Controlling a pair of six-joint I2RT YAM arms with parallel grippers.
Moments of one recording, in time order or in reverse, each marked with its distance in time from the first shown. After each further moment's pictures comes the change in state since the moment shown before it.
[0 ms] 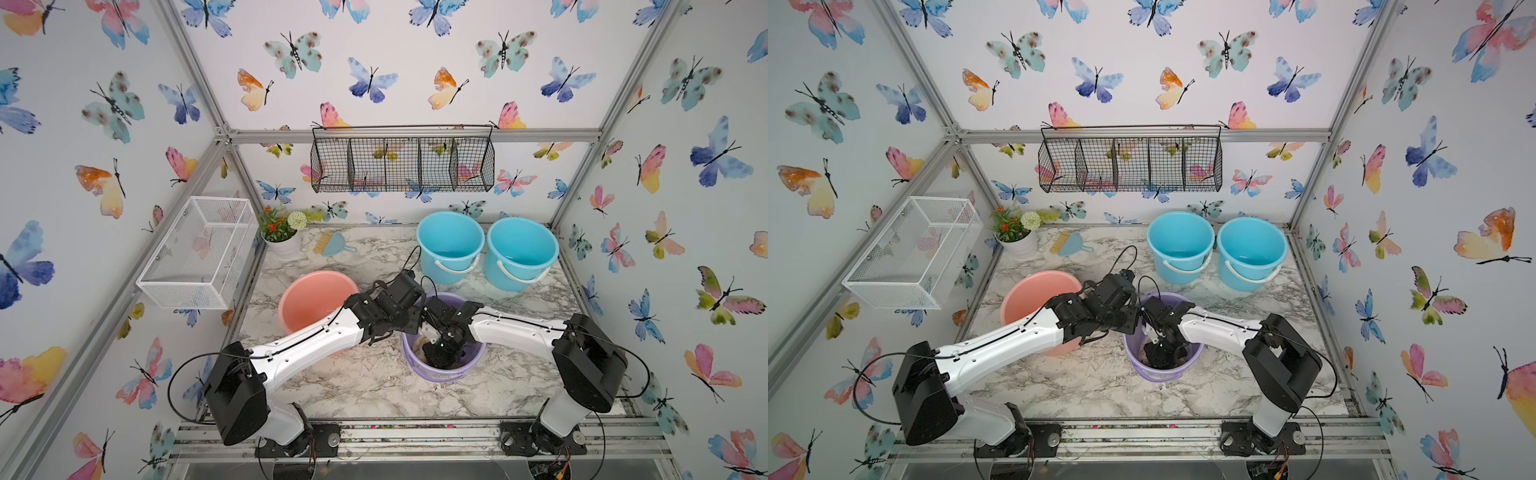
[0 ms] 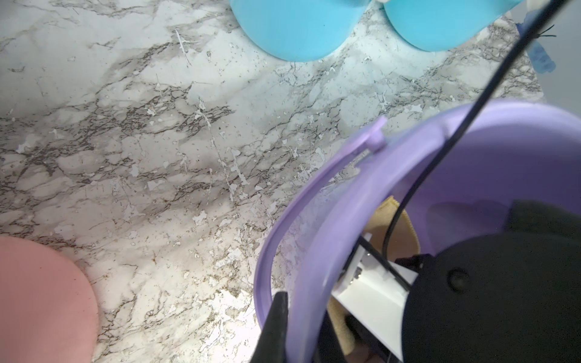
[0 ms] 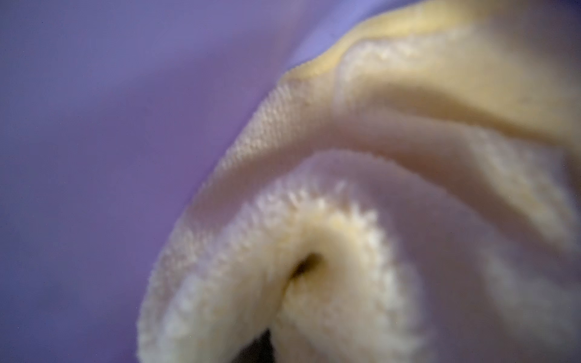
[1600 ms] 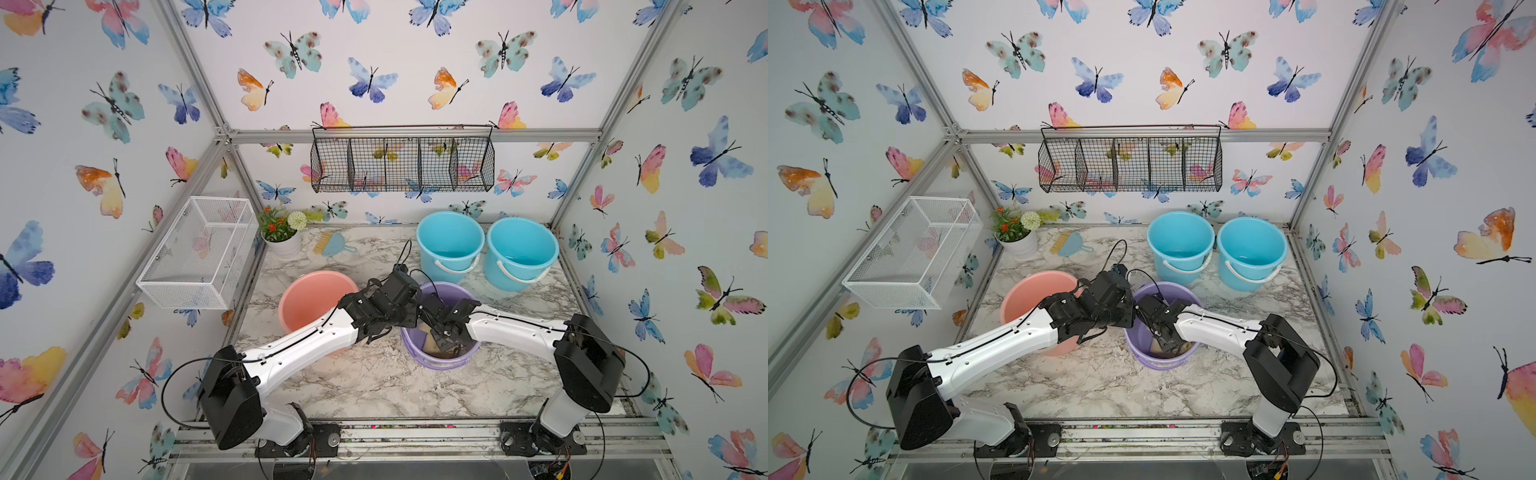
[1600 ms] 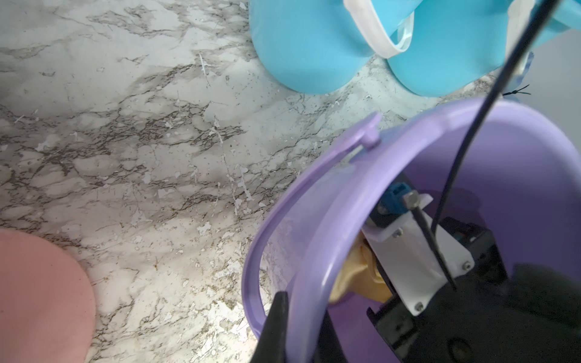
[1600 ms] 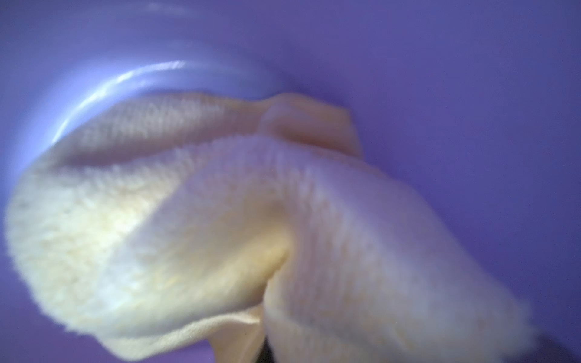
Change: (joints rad) left arm 0.013 -0.033 -0.011 0.036 -0.012 -0.063; right arm 0.020 0.021 0.098 -0.119 0.694 -0.010
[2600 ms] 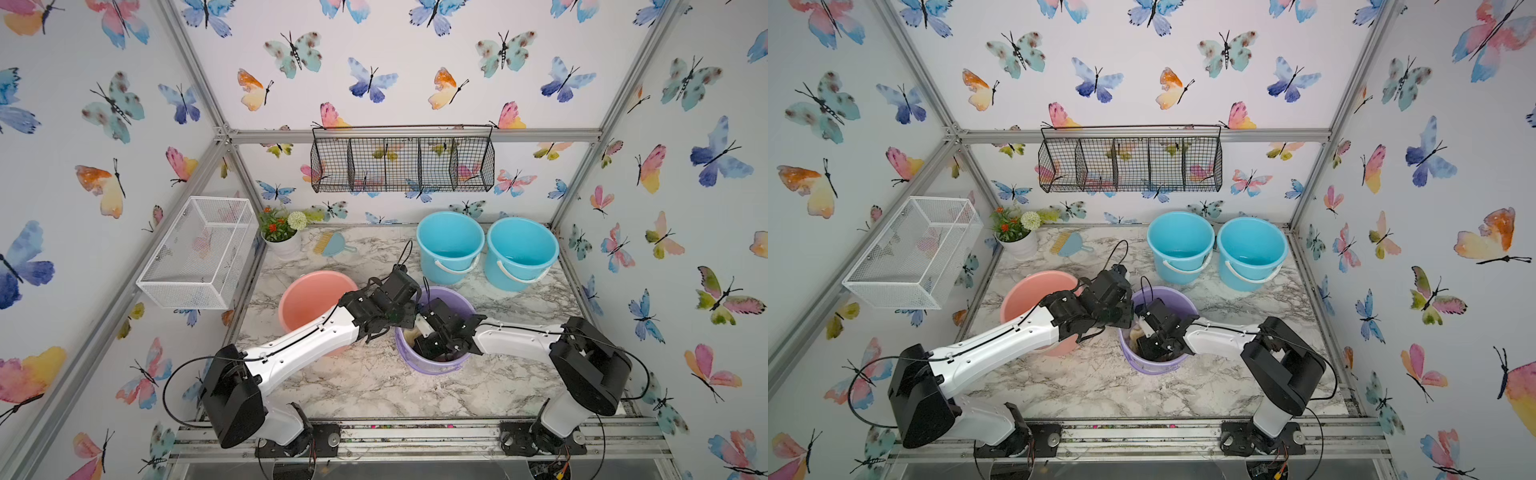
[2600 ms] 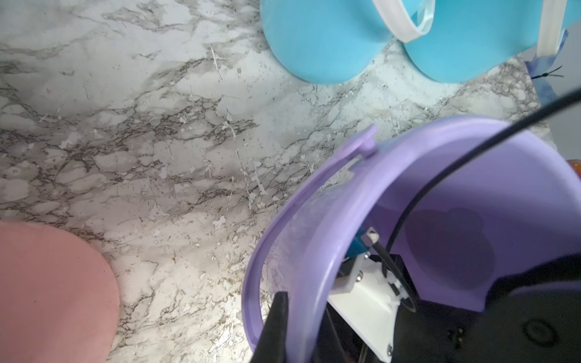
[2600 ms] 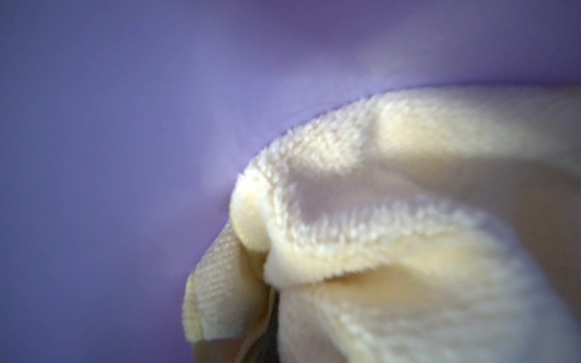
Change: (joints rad) left arm 0.005 0.015 0.018 -0.039 -0.015 0.027; right arm -0.019 -0.039 -0.240 0.621 -0.571 0.014
